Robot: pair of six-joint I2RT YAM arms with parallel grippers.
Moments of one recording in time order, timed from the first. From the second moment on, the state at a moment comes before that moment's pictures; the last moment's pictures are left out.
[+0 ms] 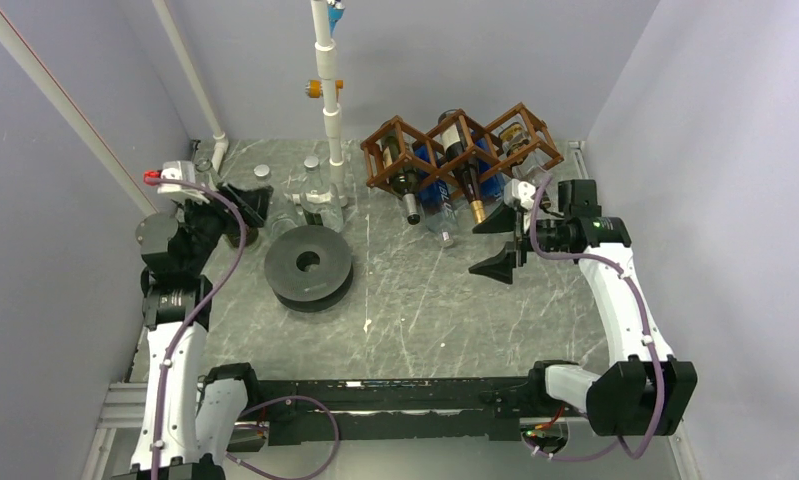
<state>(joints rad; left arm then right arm) 0.15 0.75 0.80 0.00 0.38 -0.44 0.01 1.17 1.08 -0.92 -1.28 -0.91</state>
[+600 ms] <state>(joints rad) 0.07 0.70 0.64 -0.13 0.63 -0.31 -0.15 1.20 1.06 -0.83 -1.22 -0.82</state>
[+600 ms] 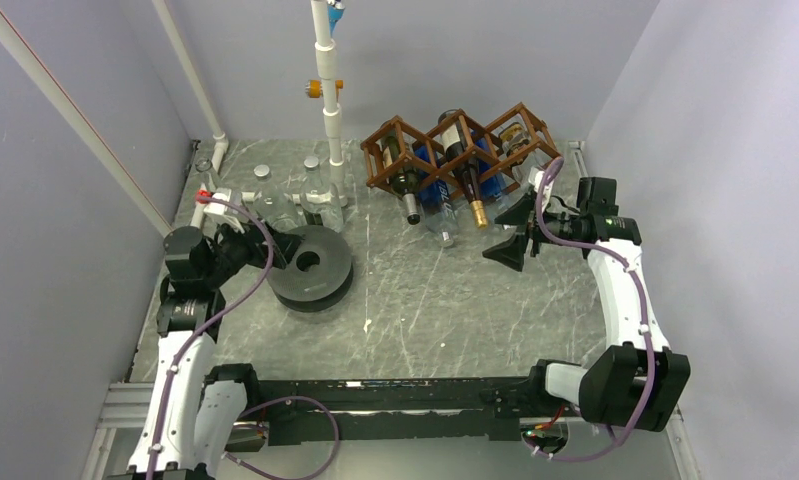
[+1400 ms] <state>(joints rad) 0.07 0.59 0.64 -0.21 0.58 -0.26 0.20 1.44 1.39 -0.77 -0.79 -0.52</state>
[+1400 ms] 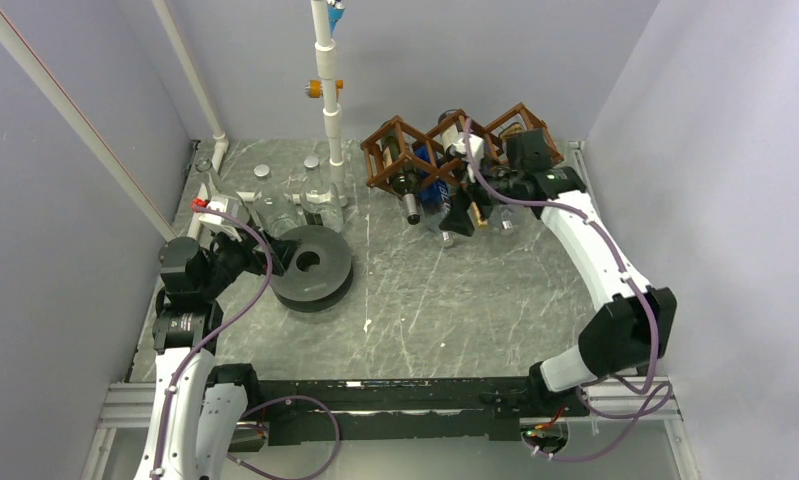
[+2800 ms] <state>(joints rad) 0.08 0.57 0.64 -0.24 0.56 -0.25 0.57 1.84 1.48 -0.26 0.06 0.34</state>
